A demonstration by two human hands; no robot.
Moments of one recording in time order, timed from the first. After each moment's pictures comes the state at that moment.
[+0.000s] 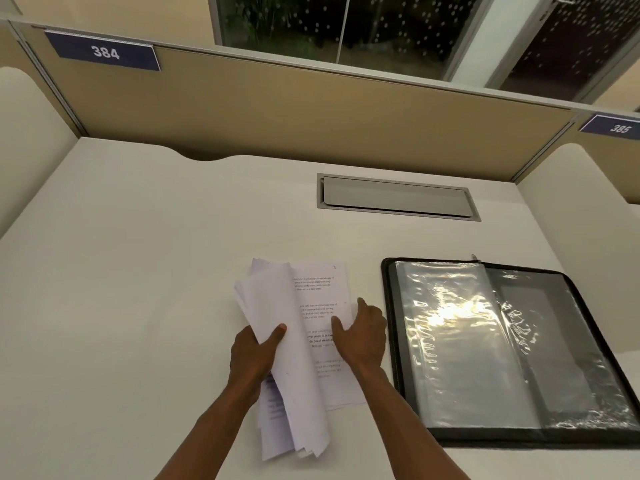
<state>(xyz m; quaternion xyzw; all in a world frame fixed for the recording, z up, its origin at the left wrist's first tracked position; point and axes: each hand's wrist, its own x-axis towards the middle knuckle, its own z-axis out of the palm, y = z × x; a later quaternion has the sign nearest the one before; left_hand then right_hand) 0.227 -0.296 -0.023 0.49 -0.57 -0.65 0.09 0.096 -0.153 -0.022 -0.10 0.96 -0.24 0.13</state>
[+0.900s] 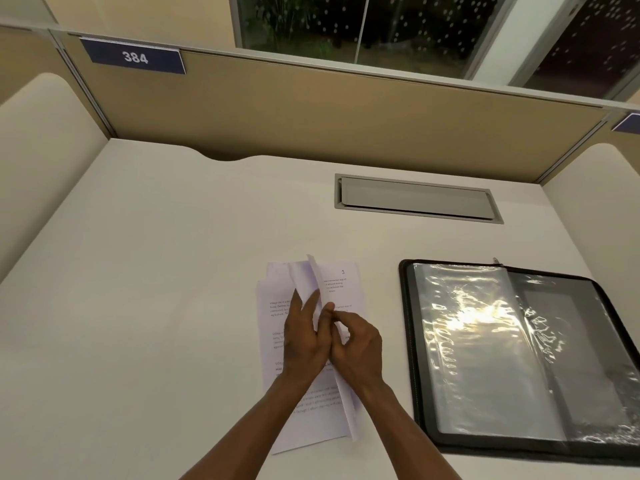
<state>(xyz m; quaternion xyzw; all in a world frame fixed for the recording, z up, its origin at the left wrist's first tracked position) 0.184 -0.258 -0.003 0.32 -0.78 -0.49 0.23 0.128 -0.162 -0.025 -0.28 0.83 -0.48 0.03</state>
